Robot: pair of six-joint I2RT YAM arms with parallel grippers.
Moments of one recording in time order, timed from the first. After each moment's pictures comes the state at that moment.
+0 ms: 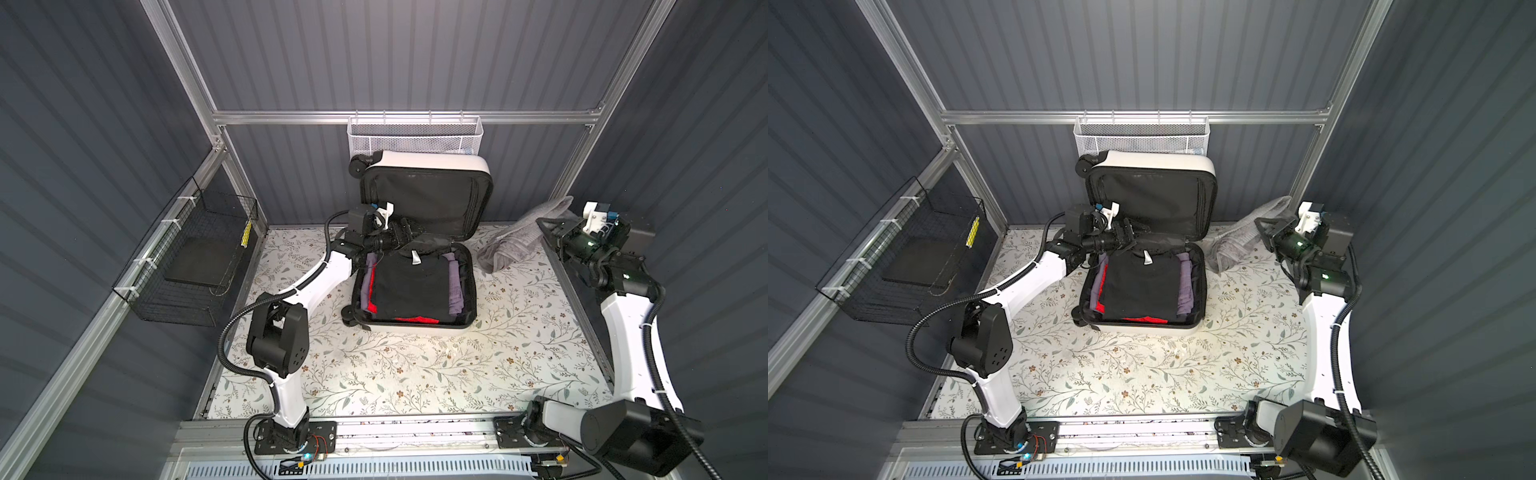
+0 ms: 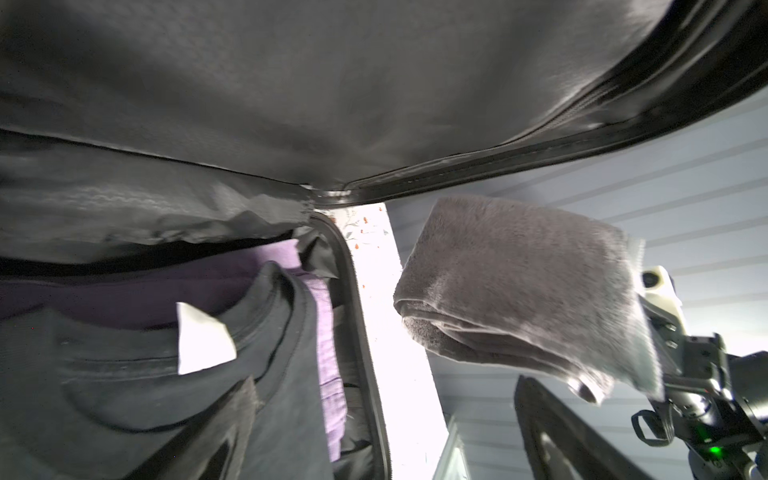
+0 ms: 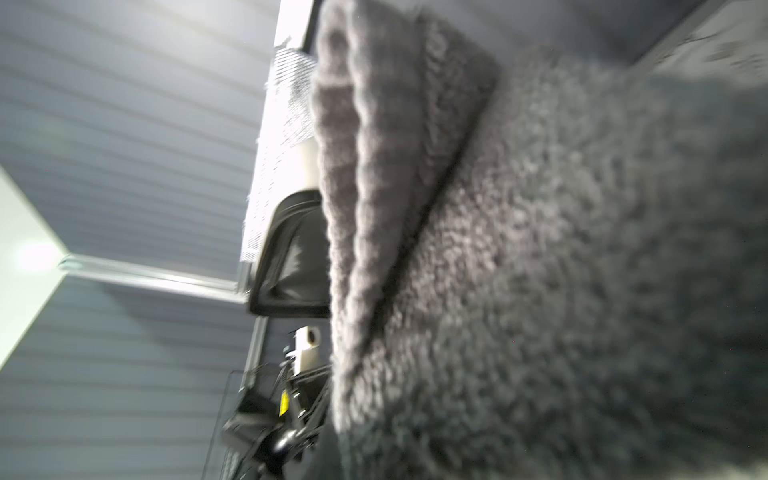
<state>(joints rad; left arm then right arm) -0.46 1.86 1.57 -0.06 0.65 -0.85 -0.29 1.20 1.30 -0.32 -0.77 0.99</state>
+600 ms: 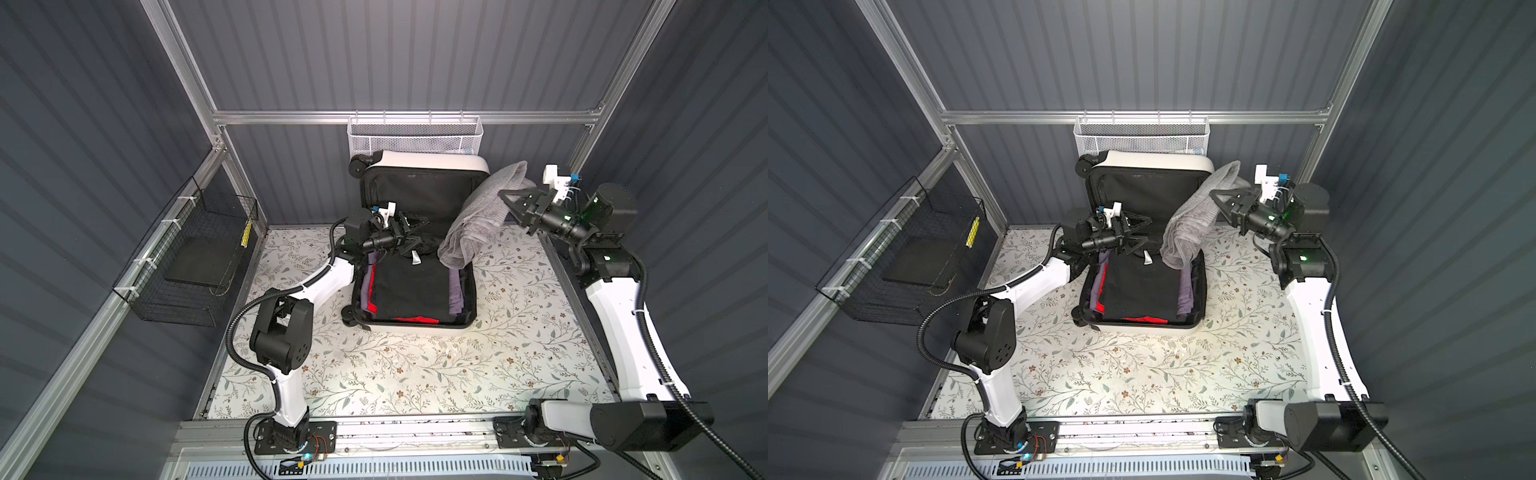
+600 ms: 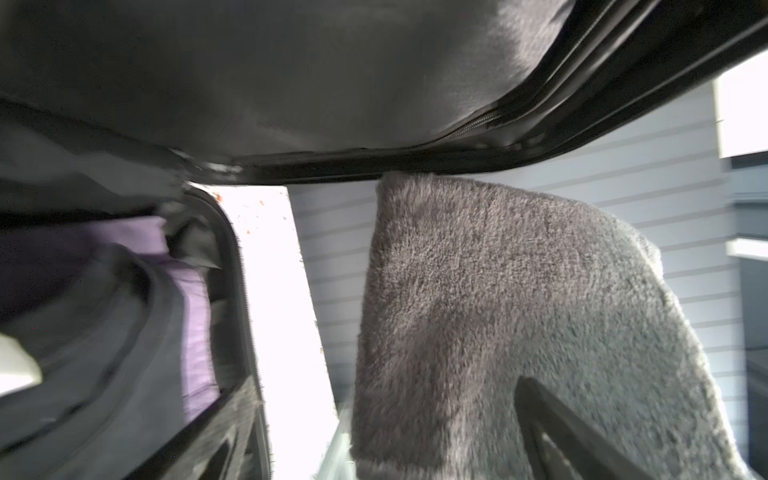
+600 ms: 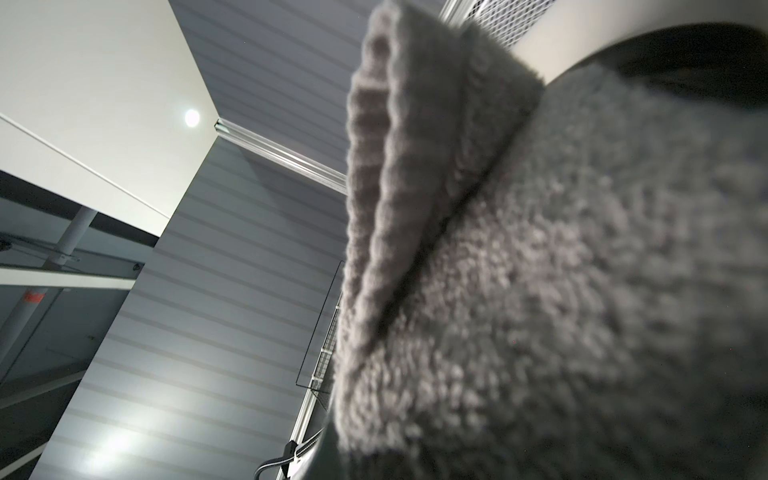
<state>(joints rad) -0.46 1.90 1.45 0.44 0.82 -1.34 0.01 1.31 1.51 -0.14 -0.88 1.15</state>
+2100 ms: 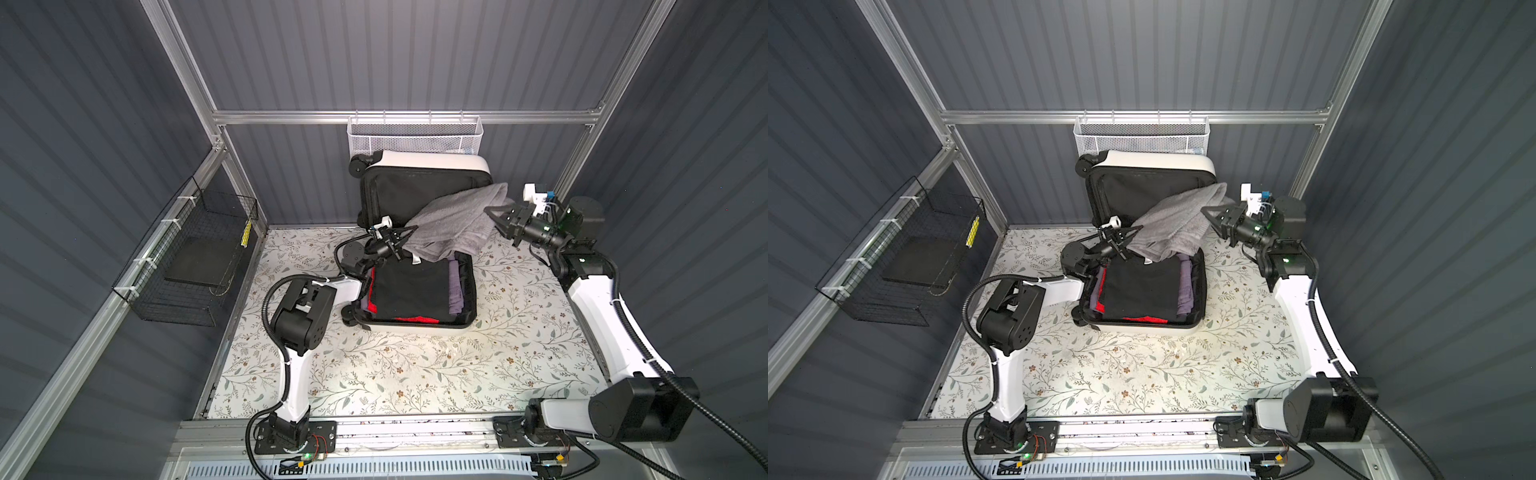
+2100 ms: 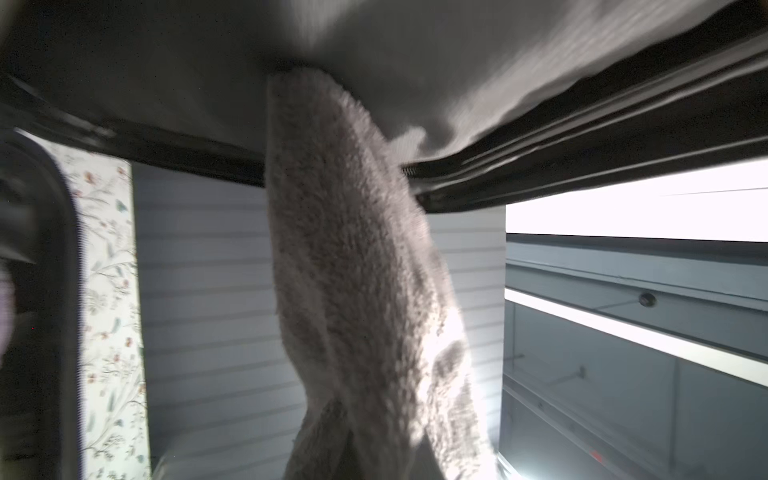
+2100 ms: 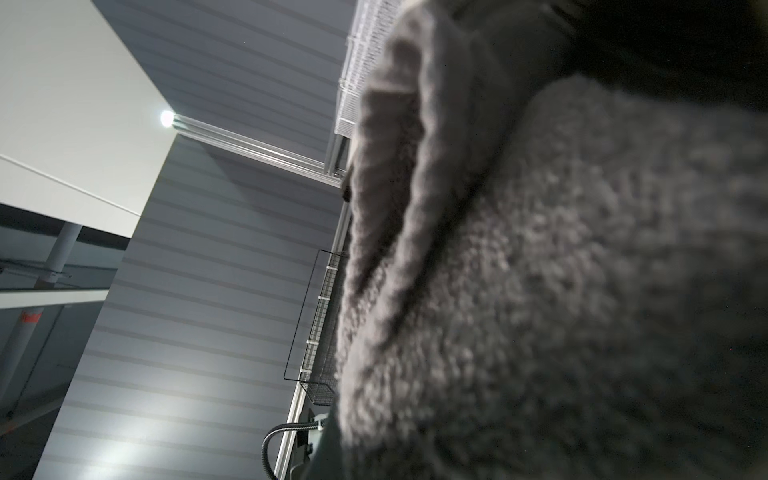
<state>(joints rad) -0.42 2.06 1.24 1.29 0.71 -1.98 0.00 1.33 1.26 -0.02 -0.92 1.17</state>
